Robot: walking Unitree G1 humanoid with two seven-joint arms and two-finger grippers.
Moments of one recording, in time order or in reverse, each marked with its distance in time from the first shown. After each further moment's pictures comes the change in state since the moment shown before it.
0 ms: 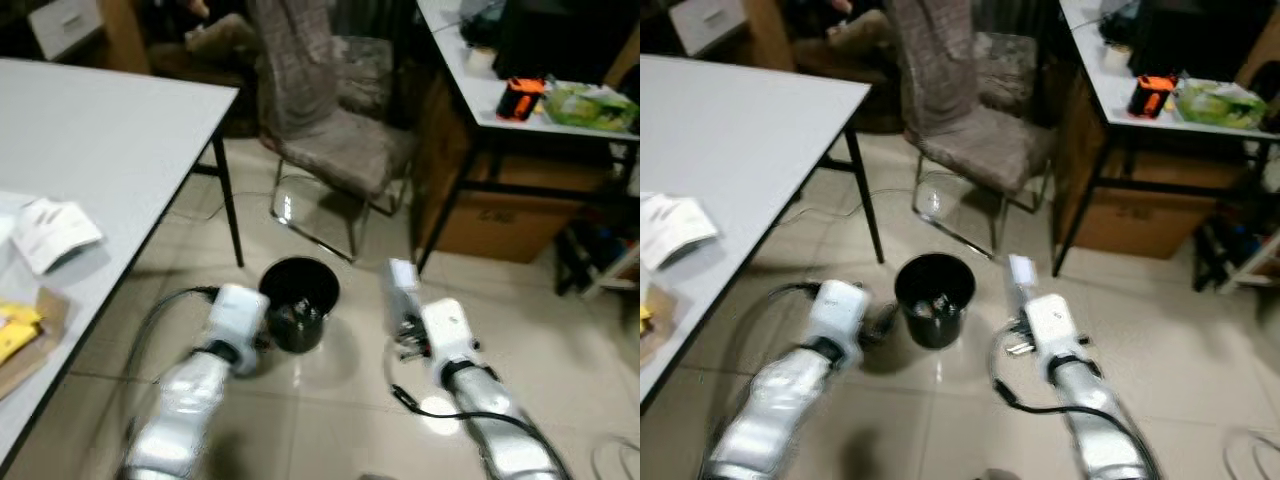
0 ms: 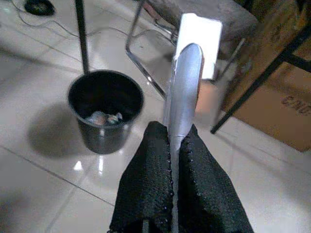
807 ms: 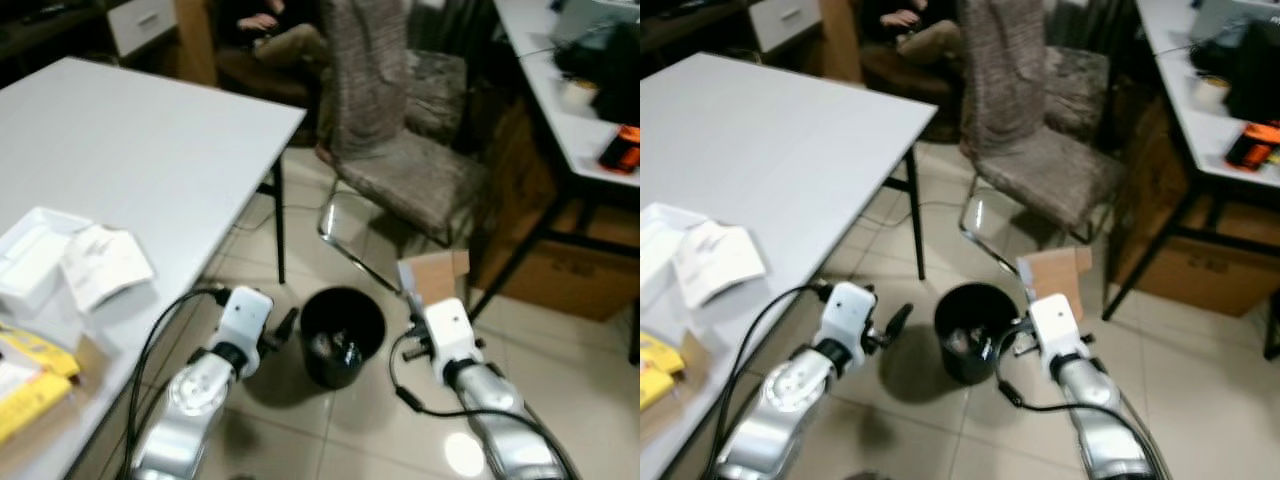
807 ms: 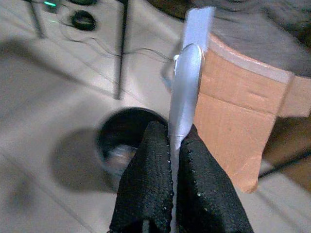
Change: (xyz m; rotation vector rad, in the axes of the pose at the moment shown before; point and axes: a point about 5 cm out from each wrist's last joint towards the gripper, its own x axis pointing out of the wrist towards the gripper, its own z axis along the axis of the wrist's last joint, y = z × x) left arm -0.006 0.013 -0.006 0.026 0.027 0.027; right arm 0.007 0.016 0.007 0.003 -0.030 0.068
